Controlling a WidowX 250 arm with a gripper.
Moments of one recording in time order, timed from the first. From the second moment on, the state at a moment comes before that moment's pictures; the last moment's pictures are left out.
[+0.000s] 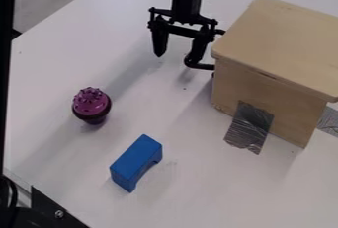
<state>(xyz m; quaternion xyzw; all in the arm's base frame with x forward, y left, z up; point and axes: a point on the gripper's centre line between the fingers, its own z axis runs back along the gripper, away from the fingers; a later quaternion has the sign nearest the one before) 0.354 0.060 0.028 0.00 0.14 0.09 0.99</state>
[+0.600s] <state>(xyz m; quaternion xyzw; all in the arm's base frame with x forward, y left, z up) 0.357 0.062 0.029 0.00 0.13 0.09 0.99</state>
